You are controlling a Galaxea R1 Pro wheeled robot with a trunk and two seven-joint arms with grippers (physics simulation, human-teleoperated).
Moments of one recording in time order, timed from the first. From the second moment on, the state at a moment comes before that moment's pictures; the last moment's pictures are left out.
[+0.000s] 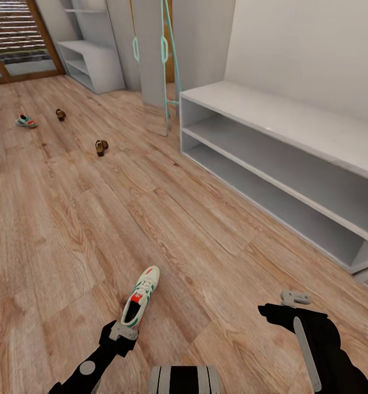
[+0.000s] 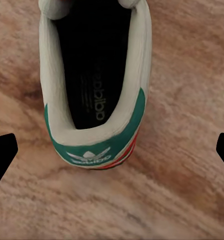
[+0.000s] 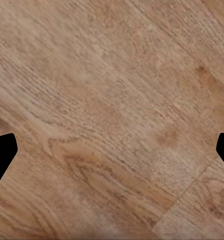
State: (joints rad) left arm -0.43 0.05 -0.07 -0.43 -0.23 -0.27 -0.10; right arm -0.26 0.00 -0.19 -1.51 -0.01 0.98 0.02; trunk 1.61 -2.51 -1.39
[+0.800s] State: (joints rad) left arm -0.45 0.06 -0.07 -0.45 -0.23 -0.27 -0.10; right arm -0.26 0.00 -0.19 -1.51 -0.01 0.98 0.02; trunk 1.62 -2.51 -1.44
